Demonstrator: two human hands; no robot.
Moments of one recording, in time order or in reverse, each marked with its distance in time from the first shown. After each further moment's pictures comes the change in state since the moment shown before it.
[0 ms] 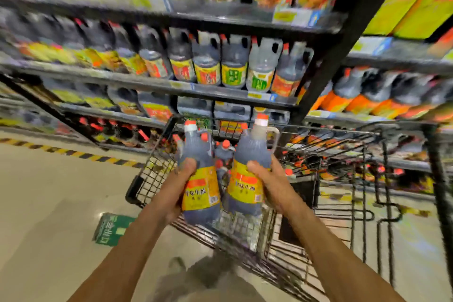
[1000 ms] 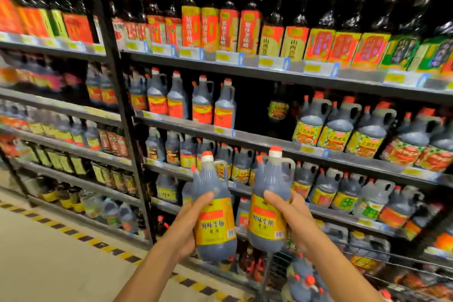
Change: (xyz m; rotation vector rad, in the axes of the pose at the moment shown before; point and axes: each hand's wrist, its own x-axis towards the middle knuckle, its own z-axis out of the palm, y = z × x) left_hand -0.144 0.261 -0.326 -0.044 -0.029 0.389; right_hand -0.015 -0.101 0.448 -0.202 -0.154 -0.346
